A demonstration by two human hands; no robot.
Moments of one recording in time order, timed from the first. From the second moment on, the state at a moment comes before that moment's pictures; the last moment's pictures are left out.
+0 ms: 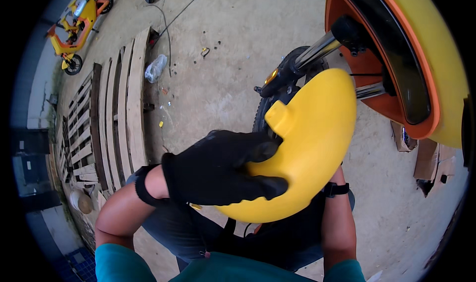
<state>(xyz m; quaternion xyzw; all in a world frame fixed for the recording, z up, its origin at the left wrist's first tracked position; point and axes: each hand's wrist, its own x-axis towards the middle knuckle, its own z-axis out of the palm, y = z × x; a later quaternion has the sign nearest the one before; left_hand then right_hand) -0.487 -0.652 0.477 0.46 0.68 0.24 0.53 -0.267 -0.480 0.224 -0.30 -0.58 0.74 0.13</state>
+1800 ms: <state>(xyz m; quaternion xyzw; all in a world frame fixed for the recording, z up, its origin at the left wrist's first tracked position) -0.436 -0.566 0.408 0.52 0.70 0.44 0.19 -0.233 -0.442 0.230 -0.25 -0.61 0.73 0.18</state>
